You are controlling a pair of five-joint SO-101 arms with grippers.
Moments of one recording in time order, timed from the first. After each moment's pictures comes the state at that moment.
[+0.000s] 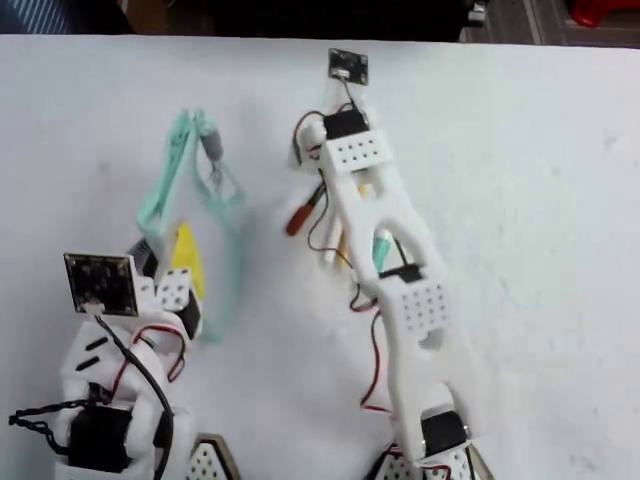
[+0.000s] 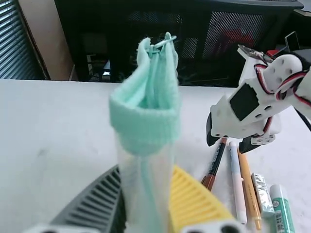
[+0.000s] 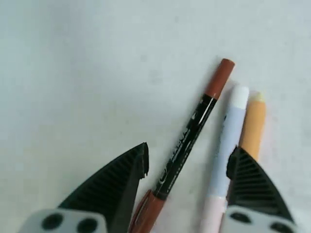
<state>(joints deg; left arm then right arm) 1.4 -100.6 72.7 54.2 7.6 -20.2 51.6 -51.9 73.8 -23.5</state>
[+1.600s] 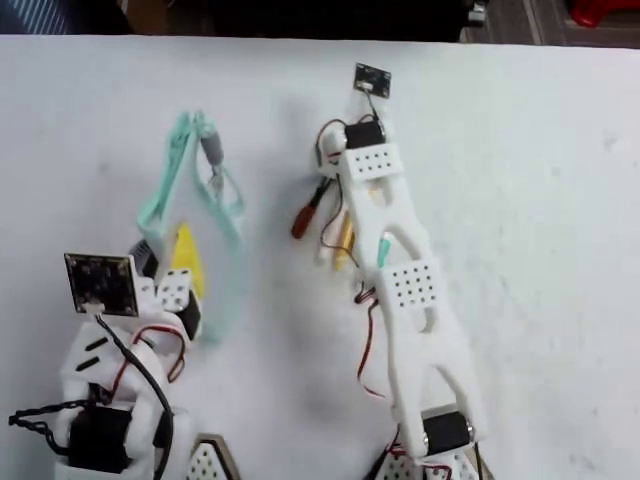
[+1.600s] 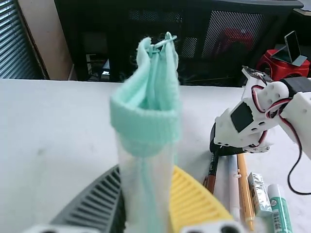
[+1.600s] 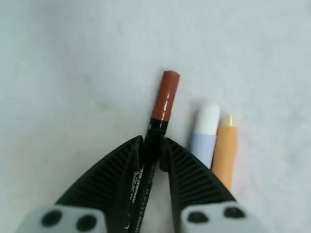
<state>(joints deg) 2.4 -100.6 72.7 54.3 7.5 -16.3 73.3 -76.7 78.9 -23.8</state>
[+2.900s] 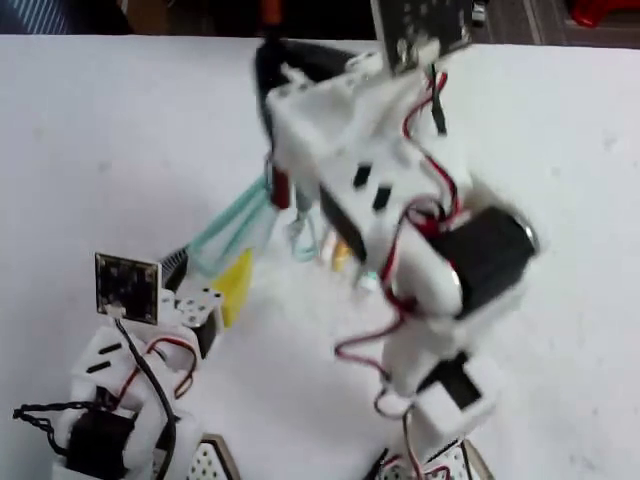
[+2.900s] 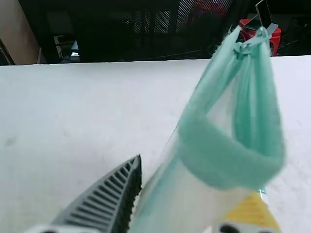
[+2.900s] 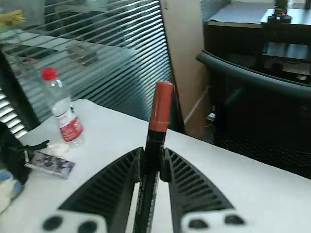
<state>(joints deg) 8.7 -101.4 71.4 61.5 7.0 -36.4 7.0 -84.0 97.4 -3.8</state>
